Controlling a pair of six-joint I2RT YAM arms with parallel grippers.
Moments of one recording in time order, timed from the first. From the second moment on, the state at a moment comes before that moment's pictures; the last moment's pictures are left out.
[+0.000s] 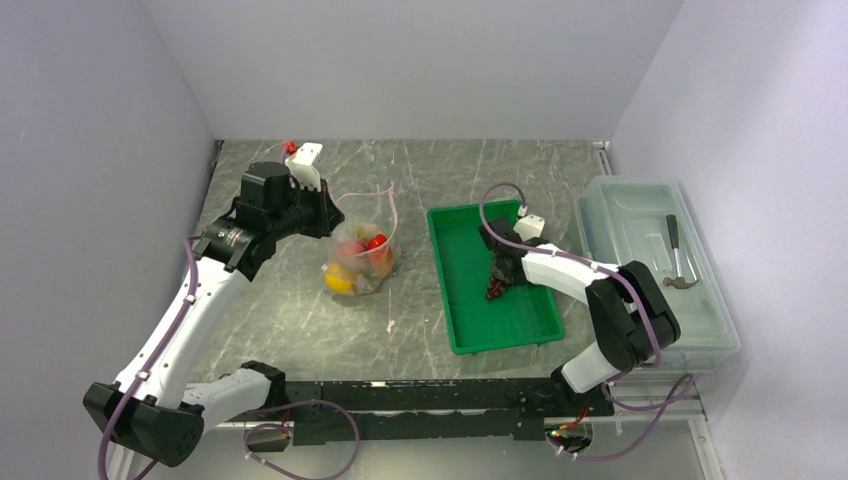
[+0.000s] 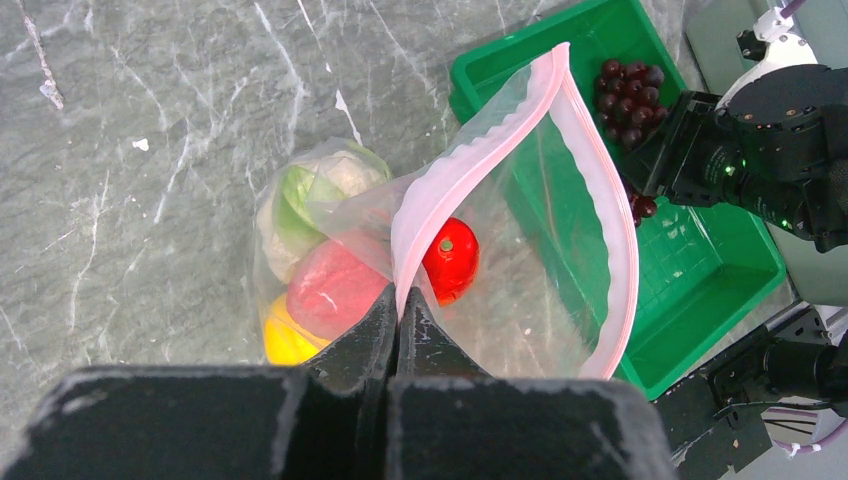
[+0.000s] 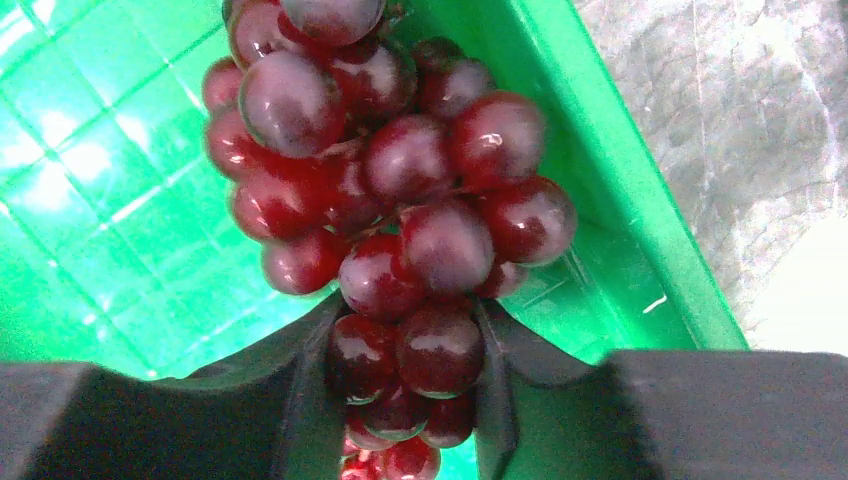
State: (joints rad) left arm -0.36 1.08 1.20 -0.63 0.21 -0.22; right arm 0.49 1.53 0.80 -0.41 0.52 0.83
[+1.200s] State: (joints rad) left arm -0.36 1.08 1.20 -0.63 0.21 -0.22; right arm 0.52 0.94 0.76 -0.32 0.23 0.59
